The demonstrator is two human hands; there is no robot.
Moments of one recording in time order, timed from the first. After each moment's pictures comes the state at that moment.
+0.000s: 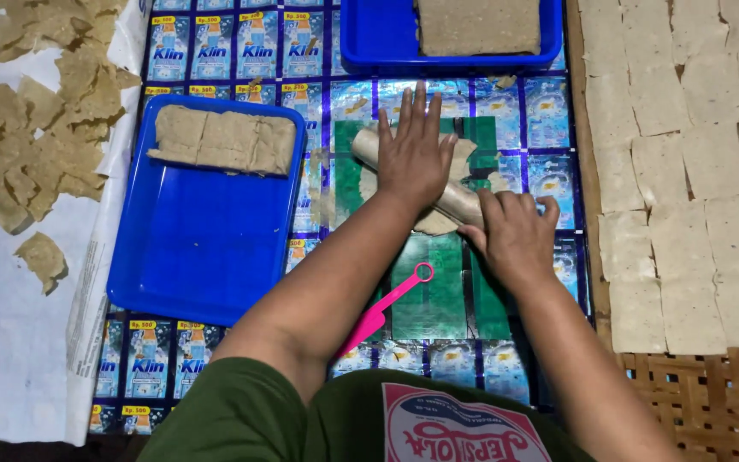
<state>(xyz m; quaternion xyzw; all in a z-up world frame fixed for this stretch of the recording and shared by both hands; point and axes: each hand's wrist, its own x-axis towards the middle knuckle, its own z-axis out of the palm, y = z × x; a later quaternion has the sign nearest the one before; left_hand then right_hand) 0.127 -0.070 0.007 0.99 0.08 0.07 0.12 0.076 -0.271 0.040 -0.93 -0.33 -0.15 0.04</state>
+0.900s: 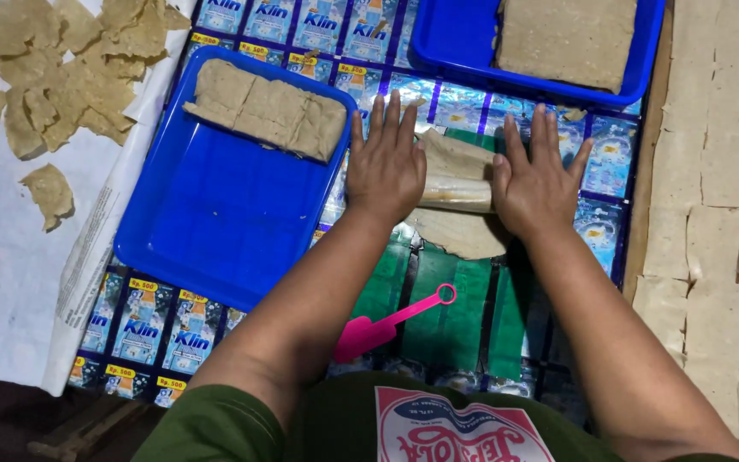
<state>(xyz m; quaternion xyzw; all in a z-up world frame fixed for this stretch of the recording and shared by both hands) 0.068 0.006 0.021 0.97 0.19 0.14 0.12 0.177 -0.196 0.018 -0.92 -0.35 -0.02 0.14</state>
